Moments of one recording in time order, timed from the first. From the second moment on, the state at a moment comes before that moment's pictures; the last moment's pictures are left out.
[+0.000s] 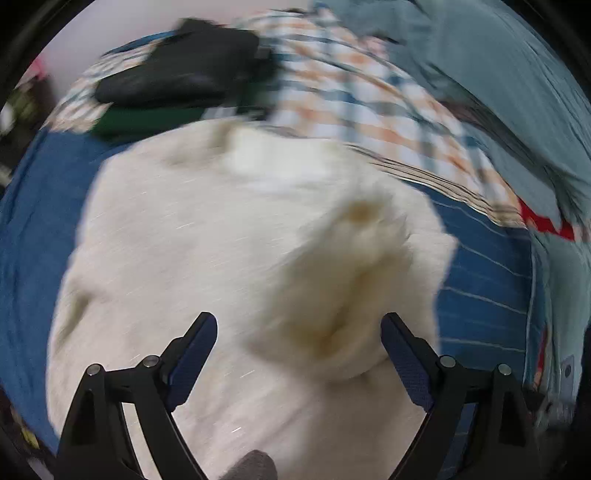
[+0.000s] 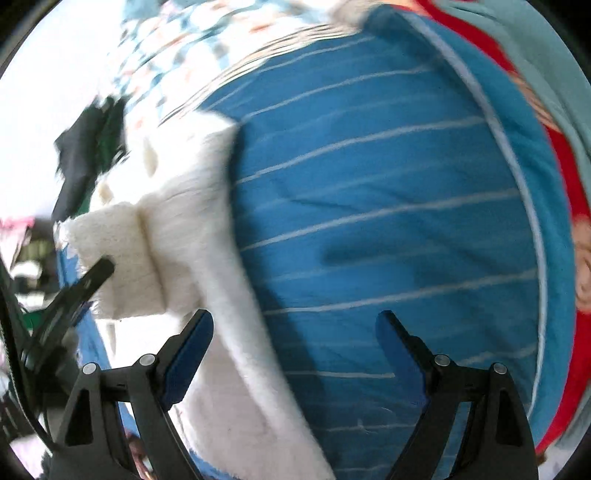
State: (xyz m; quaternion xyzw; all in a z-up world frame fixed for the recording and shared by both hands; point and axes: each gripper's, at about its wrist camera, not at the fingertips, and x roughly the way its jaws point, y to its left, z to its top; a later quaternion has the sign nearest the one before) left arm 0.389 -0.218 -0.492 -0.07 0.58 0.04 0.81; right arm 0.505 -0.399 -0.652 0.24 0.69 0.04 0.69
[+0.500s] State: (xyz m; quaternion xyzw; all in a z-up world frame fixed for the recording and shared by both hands) left arm 0.328 -0.061 -0.569 0.00 0.61 0.26 0.75; right arm 0.559 -0.339 -0.710 0.15 0.71 0.05 0.69
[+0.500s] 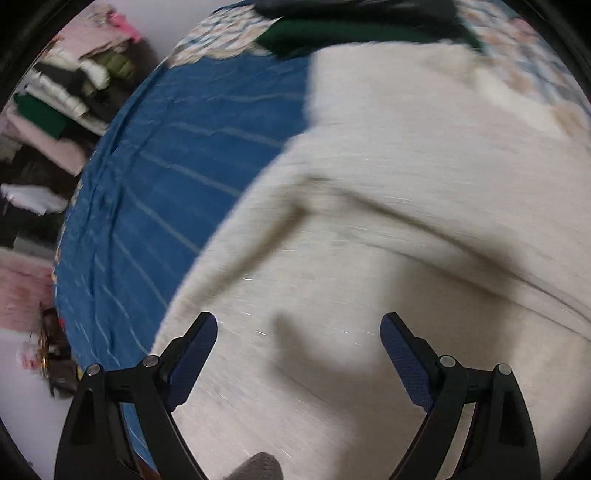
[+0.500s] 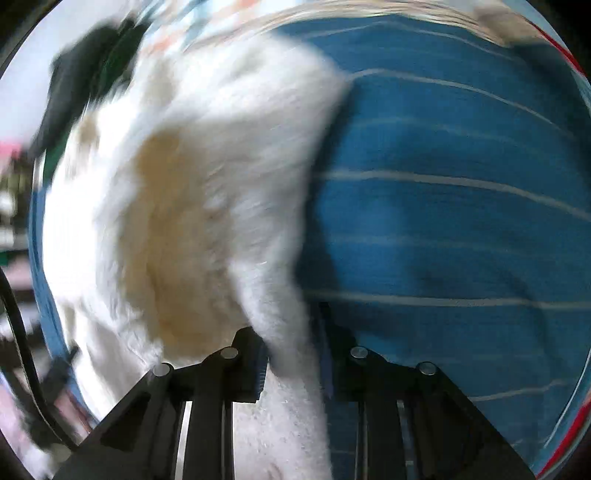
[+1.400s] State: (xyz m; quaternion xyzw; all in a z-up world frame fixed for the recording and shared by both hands) left arm 0.360 -0.028 -0.513 -0.02 0.55 0.25 0.80; right arm 0.571 -0.318 -0.597 0.16 0.59 0.02 0.79
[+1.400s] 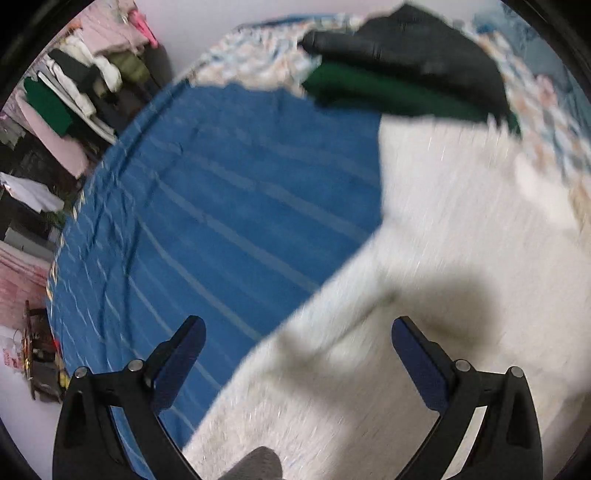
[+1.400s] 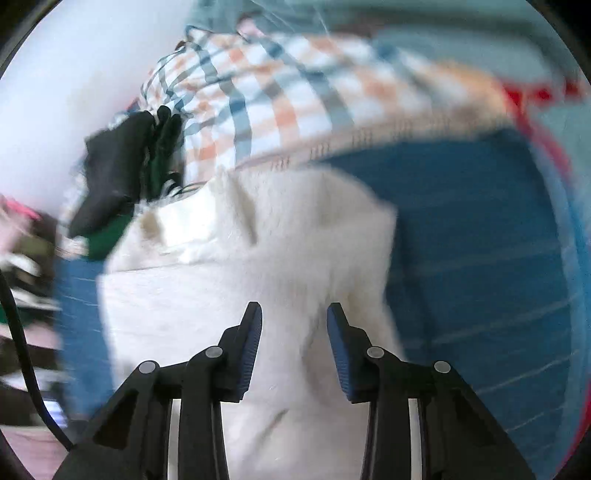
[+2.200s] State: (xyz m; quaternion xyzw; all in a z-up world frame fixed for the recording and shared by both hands) left arm 0.367 -0.050 -0.544 0.14 0.56 0.31 0.75; right arm 0.532 -0.367 -0.599 0.09 0.72 -0.03 0.69
